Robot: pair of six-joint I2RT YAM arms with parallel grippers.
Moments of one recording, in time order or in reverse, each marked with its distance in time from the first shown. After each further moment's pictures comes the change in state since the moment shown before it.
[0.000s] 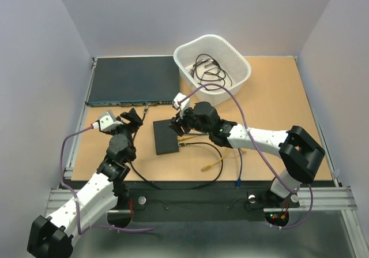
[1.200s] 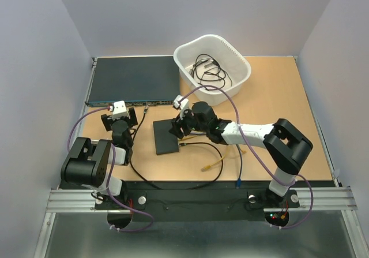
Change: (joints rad) left arm 0.391 0.868 -0.070 0.812 0.313 0.502; right arm -0.052 0.155 0.000 0.043 -0.105 0.091
